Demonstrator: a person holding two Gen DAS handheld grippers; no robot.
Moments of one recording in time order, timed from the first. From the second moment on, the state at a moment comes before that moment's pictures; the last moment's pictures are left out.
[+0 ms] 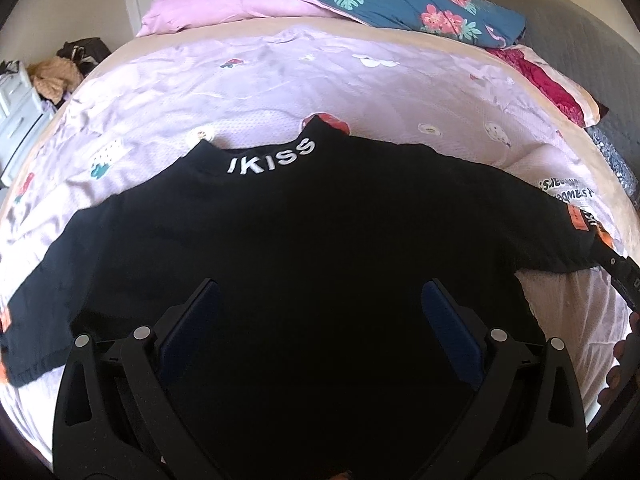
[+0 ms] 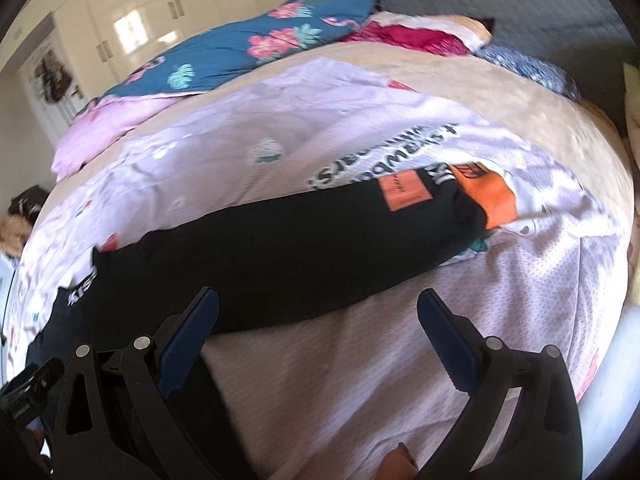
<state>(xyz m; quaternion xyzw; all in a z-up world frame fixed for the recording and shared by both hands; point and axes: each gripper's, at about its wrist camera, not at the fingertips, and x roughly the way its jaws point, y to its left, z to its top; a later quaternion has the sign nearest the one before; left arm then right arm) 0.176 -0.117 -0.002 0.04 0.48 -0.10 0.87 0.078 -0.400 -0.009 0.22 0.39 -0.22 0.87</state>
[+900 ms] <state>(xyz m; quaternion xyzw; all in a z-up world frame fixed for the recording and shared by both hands) 0.246 -0.154 -0.017 0.04 0.49 -0.10 0.86 0.107 -0.536 -0.064 0.43 0.34 -0.38 0.74</state>
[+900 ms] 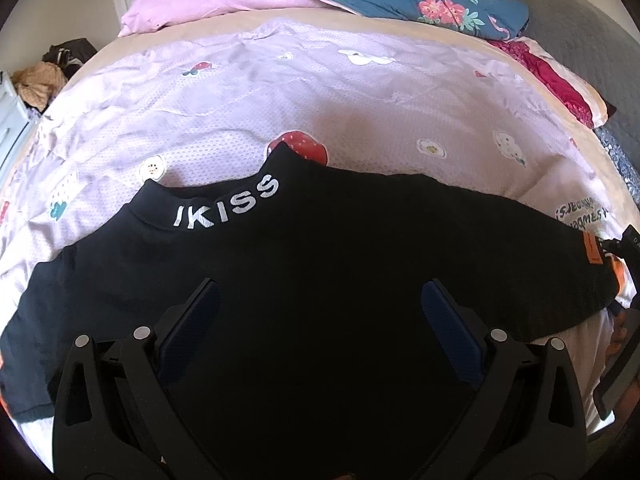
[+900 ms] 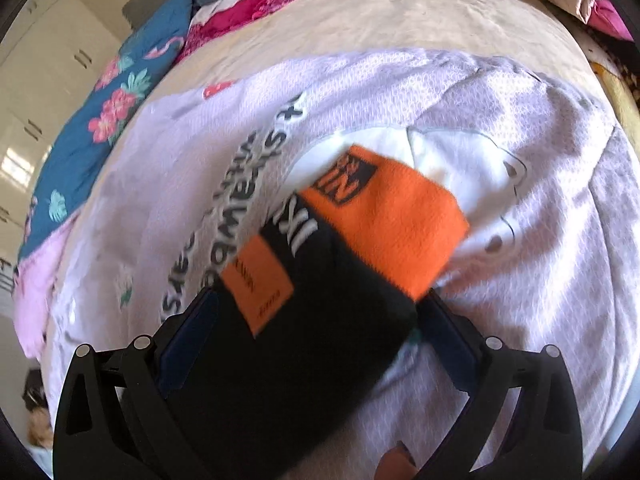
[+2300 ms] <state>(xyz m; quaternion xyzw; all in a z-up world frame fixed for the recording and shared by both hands) 0.243 -0.033 0.049 -0.10 0.45 -0.08 0.89 0.154 -0.359 0.074 0.27 0.20 0.05 0.94</state>
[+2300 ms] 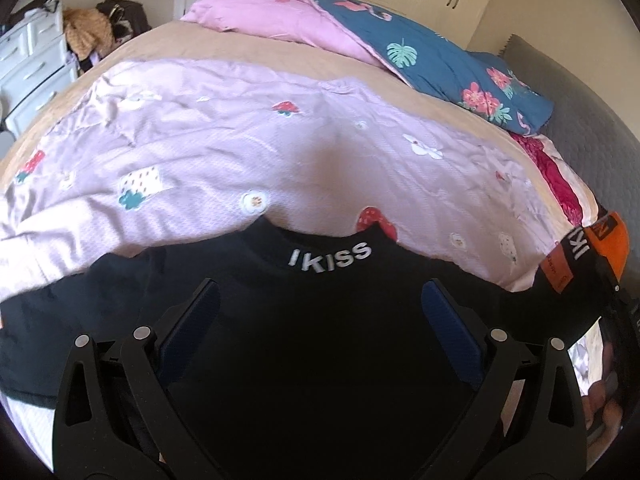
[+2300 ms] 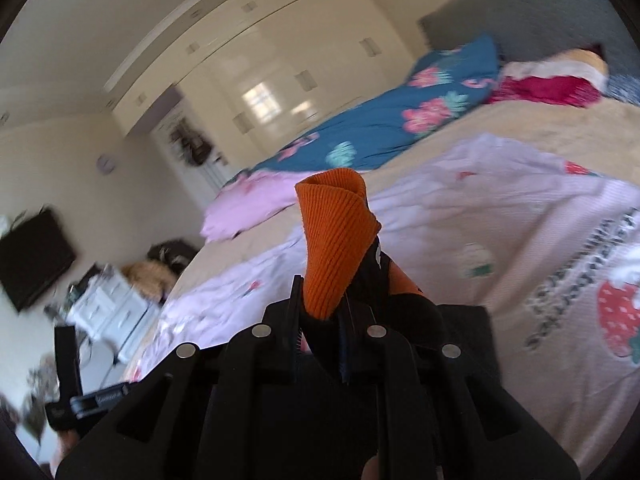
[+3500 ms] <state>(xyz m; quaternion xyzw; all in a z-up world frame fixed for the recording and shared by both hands) 0.223 0.025 -0.036 -0.26 0.52 -0.11 0.81 0.189 -0.211 0.006 0.20 0.41 0.27 0.85</state>
